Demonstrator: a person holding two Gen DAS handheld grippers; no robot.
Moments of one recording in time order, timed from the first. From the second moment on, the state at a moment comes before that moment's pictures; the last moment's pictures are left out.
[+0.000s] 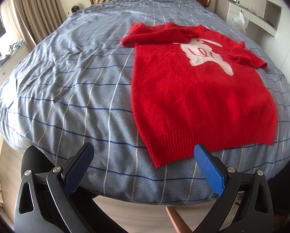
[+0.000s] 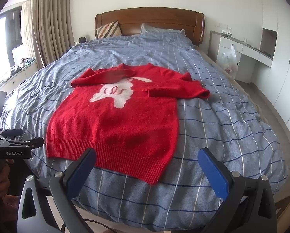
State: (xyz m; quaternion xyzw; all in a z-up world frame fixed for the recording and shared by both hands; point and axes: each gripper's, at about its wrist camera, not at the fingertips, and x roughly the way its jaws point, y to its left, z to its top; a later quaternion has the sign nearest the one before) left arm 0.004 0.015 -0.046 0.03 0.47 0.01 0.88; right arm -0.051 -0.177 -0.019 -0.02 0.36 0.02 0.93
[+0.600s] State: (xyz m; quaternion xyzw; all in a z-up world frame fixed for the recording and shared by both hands) left arm 0.004 0.018 -0.048 0.03 0.46 0.01 0.89; right arm -0.048 -0.180 -0.030 -0.02 0.37 0.00 0.93
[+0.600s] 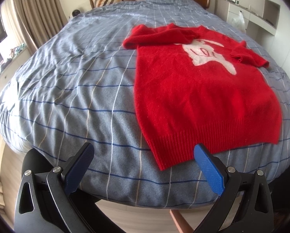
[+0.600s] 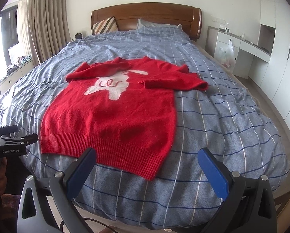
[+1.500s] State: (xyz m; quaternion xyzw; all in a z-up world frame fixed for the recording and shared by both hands) left arm 0.002 0.011 -0.042 0.04 0.45 0.01 0.89; right arm -0.046 -0.171 -0.035 -0.03 0.38 0.01 0.93
